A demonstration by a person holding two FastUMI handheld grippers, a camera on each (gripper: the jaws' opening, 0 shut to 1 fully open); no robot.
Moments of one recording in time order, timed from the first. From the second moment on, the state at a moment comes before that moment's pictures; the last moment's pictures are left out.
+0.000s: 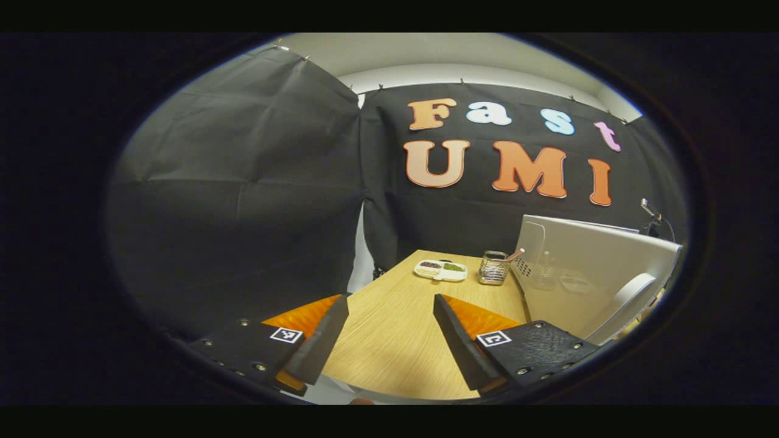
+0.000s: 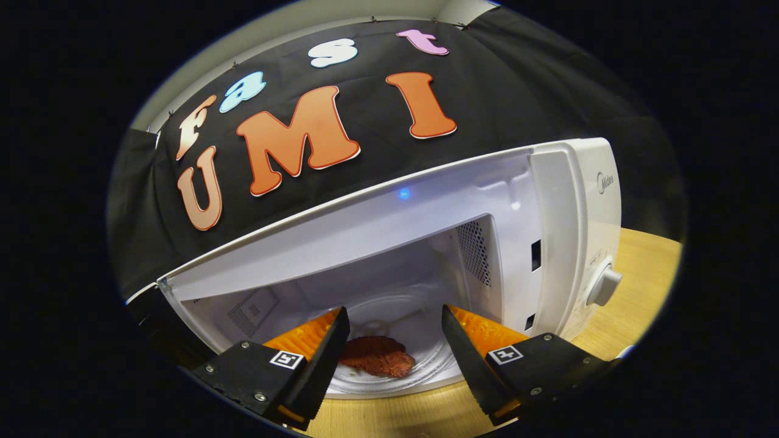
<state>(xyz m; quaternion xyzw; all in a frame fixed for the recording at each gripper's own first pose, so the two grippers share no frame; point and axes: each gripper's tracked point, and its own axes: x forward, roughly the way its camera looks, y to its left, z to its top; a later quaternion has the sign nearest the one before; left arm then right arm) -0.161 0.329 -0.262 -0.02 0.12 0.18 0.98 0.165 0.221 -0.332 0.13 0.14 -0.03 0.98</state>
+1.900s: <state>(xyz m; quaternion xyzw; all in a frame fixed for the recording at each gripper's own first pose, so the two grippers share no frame) -0.105 -0.004 -0.279 -0.01 0.15 -0.17 0.97 0.025 -0.017 -0.150 0.01 0.06 0.00 1.00</state>
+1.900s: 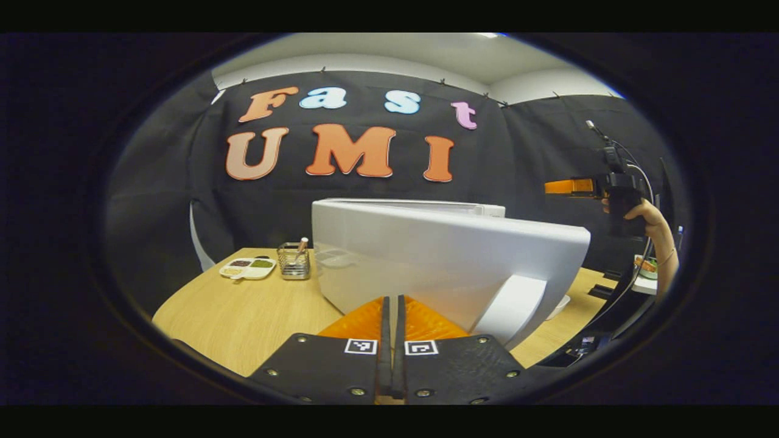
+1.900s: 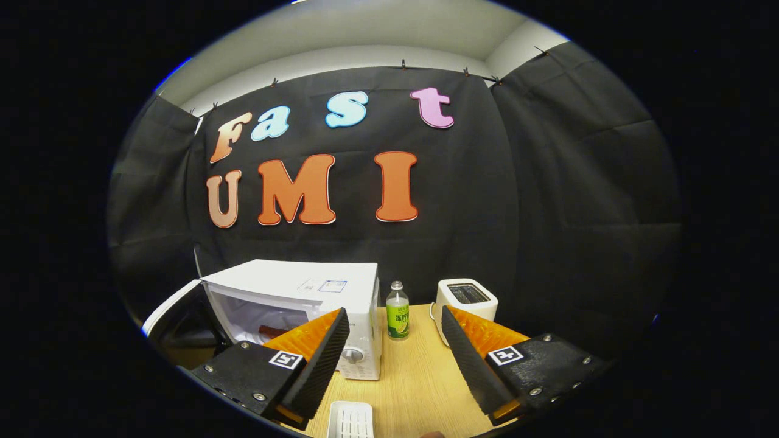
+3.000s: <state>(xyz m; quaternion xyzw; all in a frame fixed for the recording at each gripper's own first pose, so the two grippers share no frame) -0.013 -0.142 -0.291 -0.01 0.15 -0.21 0.97 0.001 -0.112 -0.123 0.00 0.05 -0.06 1.00</state>
